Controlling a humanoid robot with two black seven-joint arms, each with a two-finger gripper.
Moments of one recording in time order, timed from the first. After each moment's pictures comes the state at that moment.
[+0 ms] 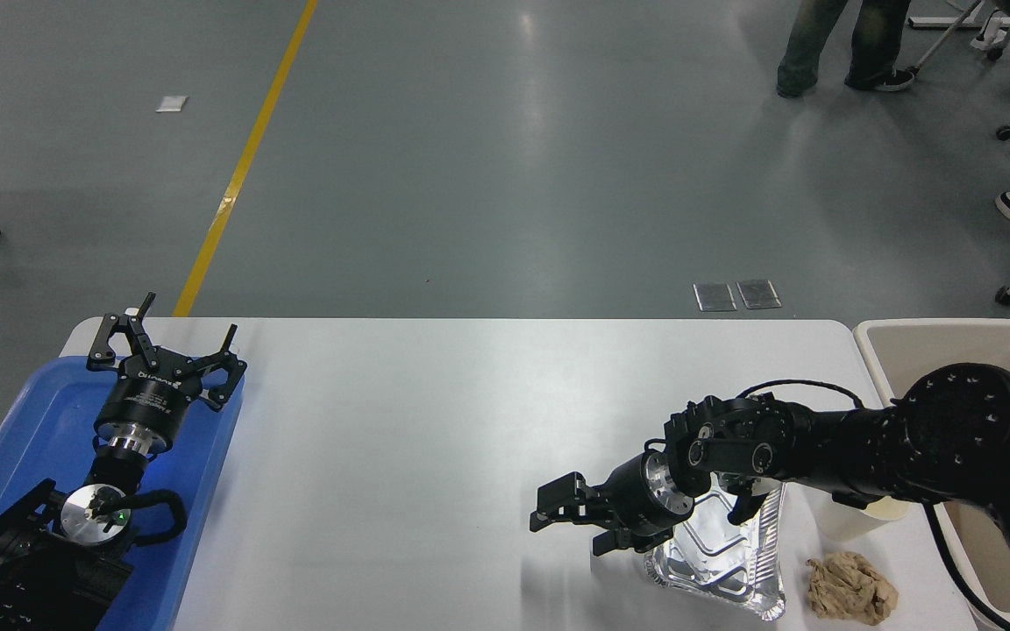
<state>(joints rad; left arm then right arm) -0.53 0.22 -1.15 -0.31 -0.10 -0.79 -0.16 1.15 0.00 -0.86 0.76 -0.18 0.51 0.23</state>
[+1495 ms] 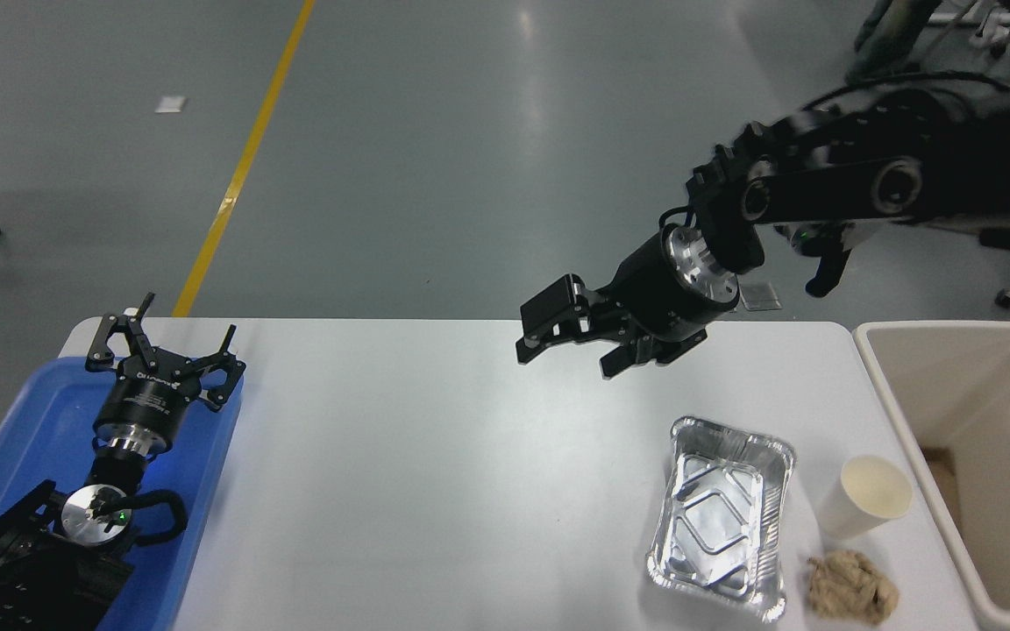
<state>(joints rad) -0.53 0.22 -1.15 -0.31 -0.11 -0.79 -0.16 2.30 -0.25 -1.17 1.41 -0.02 0.64 0.22</state>
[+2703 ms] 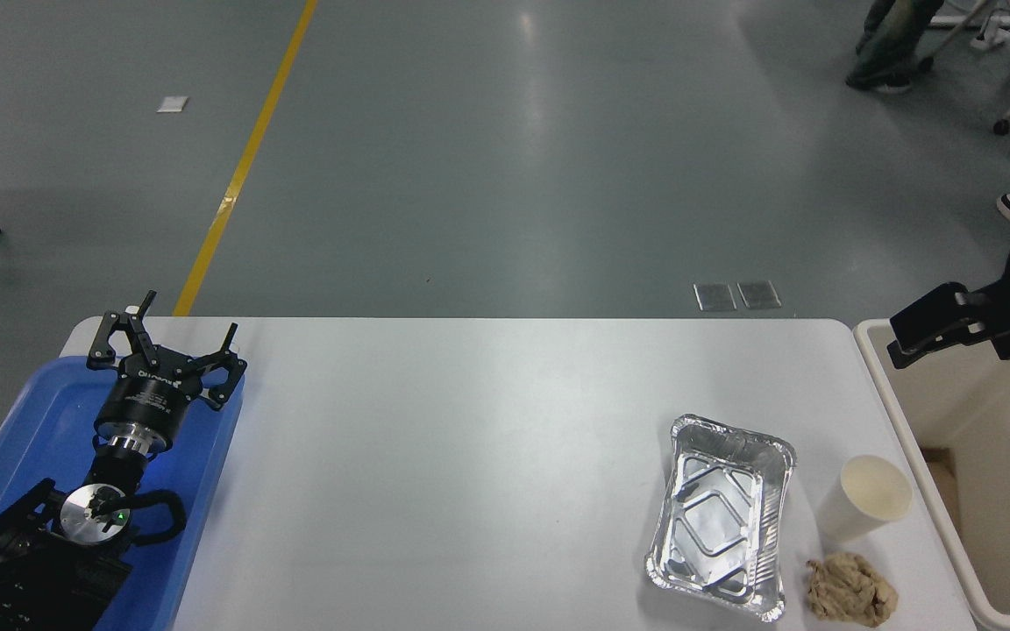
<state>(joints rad) -0.53 0.23 -1.14 -0.31 -0.10 -0.79 -0.16 2.11 -0.60 -1.45 1.41 -0.68 0.54 0.21</state>
